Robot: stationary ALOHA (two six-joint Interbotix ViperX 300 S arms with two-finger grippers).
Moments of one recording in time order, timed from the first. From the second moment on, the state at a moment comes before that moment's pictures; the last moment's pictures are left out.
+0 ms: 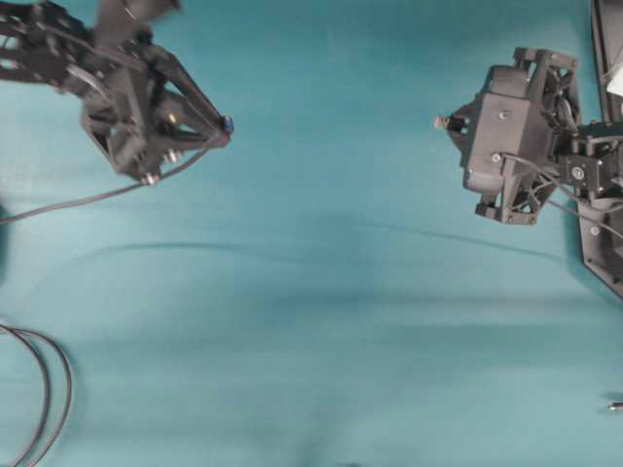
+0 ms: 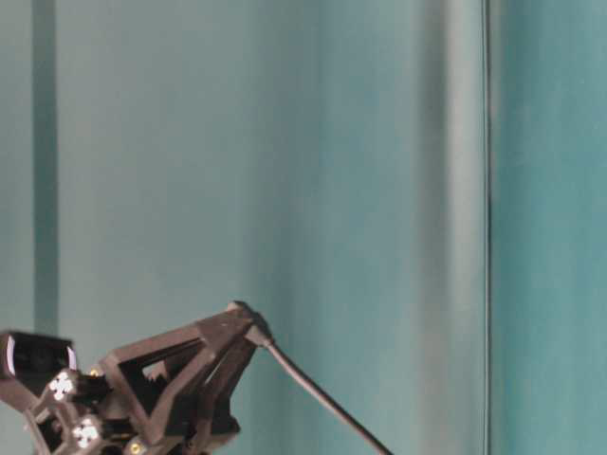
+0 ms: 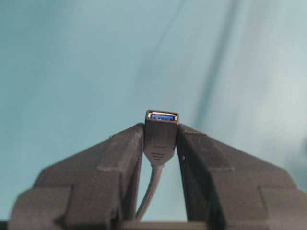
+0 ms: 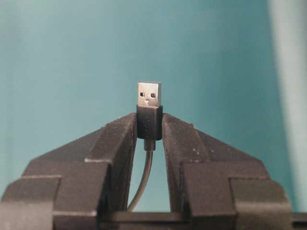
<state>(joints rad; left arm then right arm) 0.30 -0.33 0.48 -0.50 0.67 0.07 0.12 -0.54 0.76 -0.73 0.87 0.51</state>
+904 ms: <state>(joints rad) 0.59 0.12 0.53 -1.59 1.39 0.79 0.35 -0.23 0.74 -1.37 1.13 0.67</state>
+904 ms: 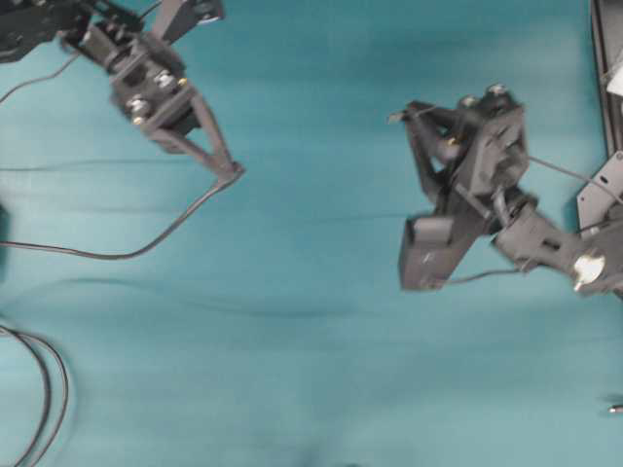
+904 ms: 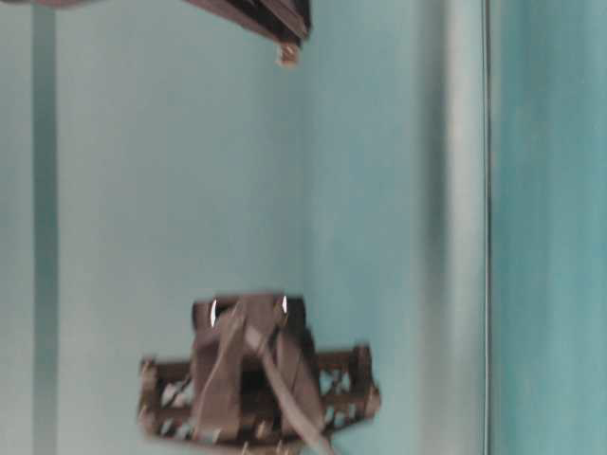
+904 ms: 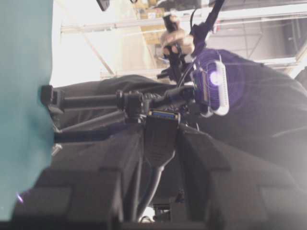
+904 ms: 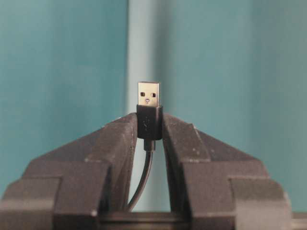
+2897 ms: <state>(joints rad) 0.52 0.37 0.17 -1.44 1.49 0.57 0.36 -0.08 0.65 -1.49 1.05 0.59</state>
